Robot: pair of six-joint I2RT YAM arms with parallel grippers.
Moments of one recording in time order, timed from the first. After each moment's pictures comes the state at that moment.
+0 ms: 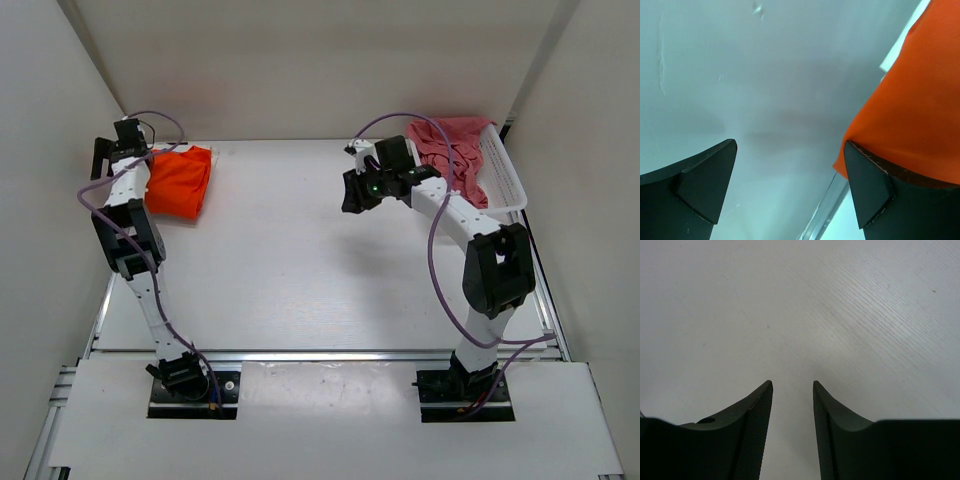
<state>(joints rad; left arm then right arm) 0.29 2.29 2.02 -0.42 -0.65 0.48 0.45 1.84 1.52 -0.48 -0.44 -0.07</state>
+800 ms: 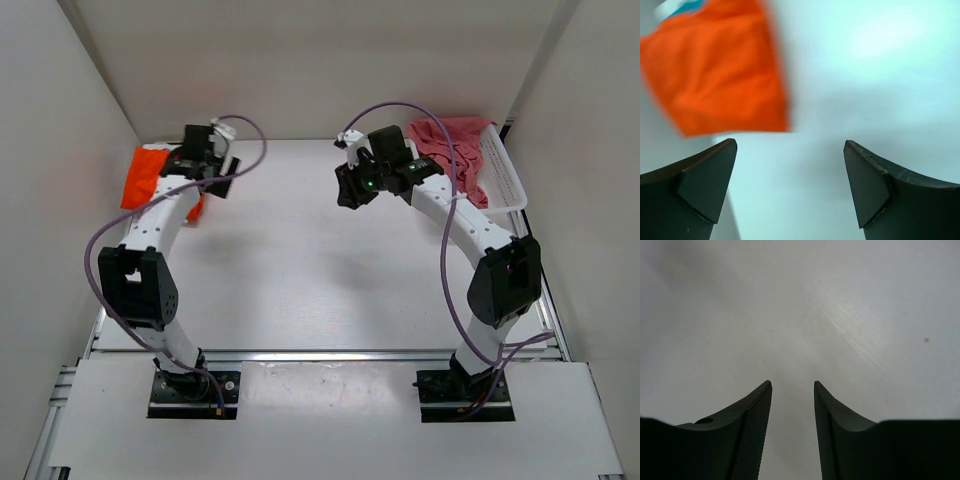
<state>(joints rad) -0.09 1.72 1.52 -0.55 -0.29 0.35 0.52 1.77 1.62 -0.61 -0.38 -0.15</state>
